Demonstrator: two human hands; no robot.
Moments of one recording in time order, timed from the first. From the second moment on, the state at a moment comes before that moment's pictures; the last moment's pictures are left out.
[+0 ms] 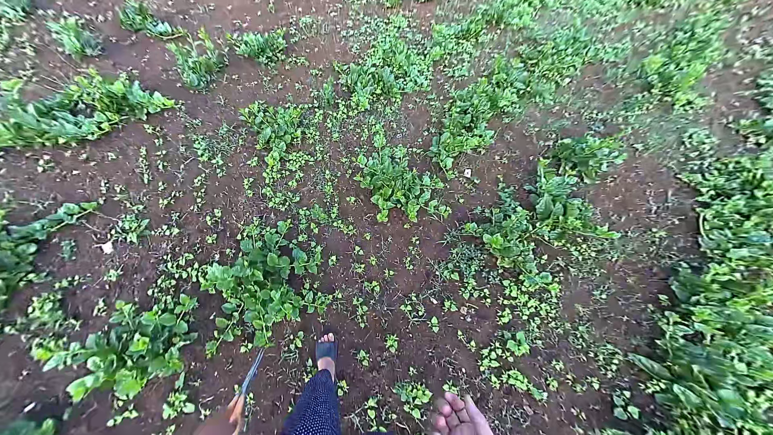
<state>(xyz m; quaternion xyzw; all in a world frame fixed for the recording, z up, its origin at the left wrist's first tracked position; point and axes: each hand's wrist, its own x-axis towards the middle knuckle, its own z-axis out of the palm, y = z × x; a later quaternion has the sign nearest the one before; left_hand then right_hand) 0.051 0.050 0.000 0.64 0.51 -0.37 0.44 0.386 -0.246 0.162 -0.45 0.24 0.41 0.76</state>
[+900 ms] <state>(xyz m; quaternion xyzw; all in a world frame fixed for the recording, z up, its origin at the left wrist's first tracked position) 0.572 0.202 0.031 0.62 0.54 -0.41 0.40 0.884 -0.071 0.098 -0.55 0.37 0.38 0.65</state>
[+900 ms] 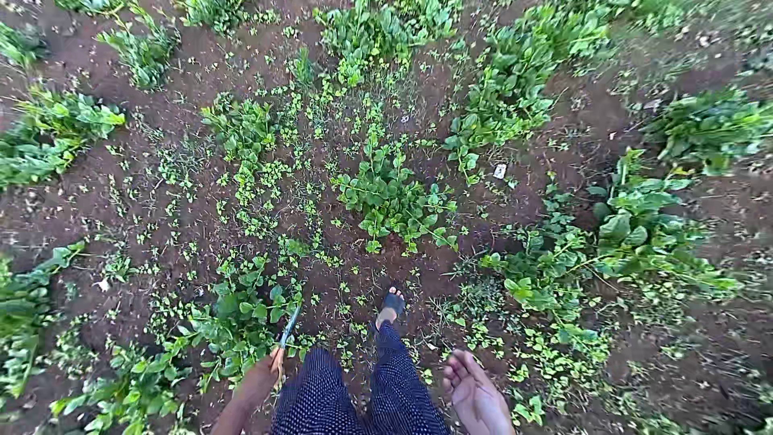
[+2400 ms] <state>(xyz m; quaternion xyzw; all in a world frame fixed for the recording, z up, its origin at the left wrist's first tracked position) 1.014 0.523 -0.343 0.53 0.67 -0.02 0.52 1.091 0.218 -0.249 -0.57 0.26 0.63 0.46</state>
